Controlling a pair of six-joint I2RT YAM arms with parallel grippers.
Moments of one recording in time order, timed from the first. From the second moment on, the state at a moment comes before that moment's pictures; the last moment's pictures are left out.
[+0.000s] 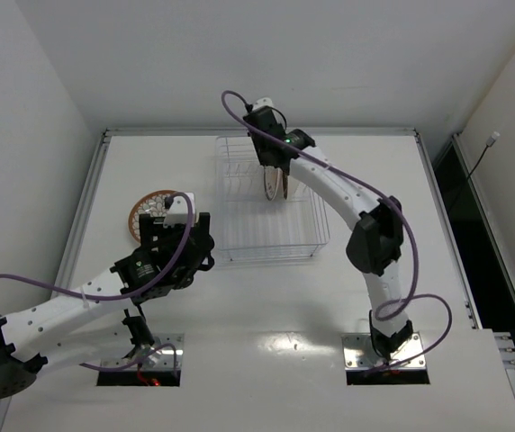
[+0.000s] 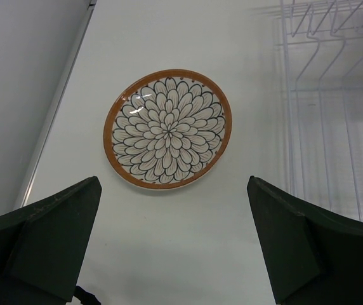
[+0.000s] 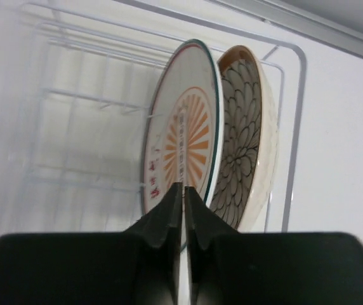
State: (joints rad) left arm -0.96 0.90 0.81 -0.60 -1.12 -0.46; right arm 0.64 2.16 2.09 -0.68 0.54 0.12
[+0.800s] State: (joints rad) left arm -0.40 1.38 0.97 -0.49 -0.59 -0.32; right arm 0.65 0.94 1.29 -0.67 0.01 0.23
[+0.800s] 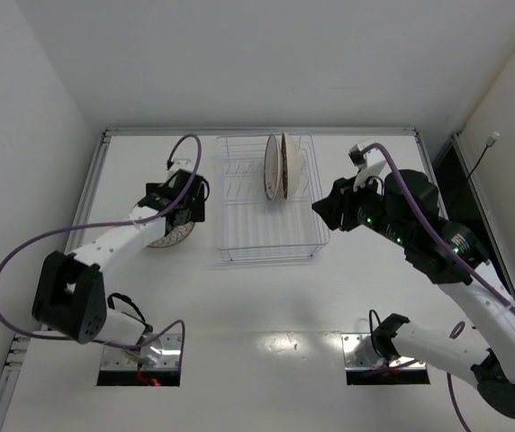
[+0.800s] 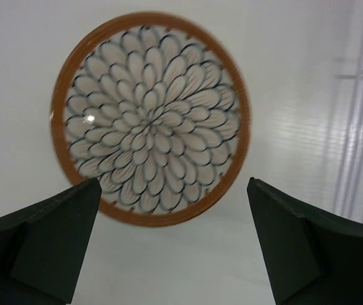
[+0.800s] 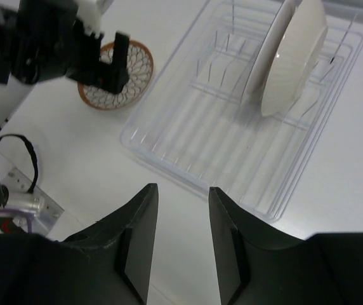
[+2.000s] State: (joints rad) left arm -0.38 1.90 1.21 -0.53 -0.58 -0.17; right arm 0.65 0.93 1.25 -0.74 -0.09 0.20
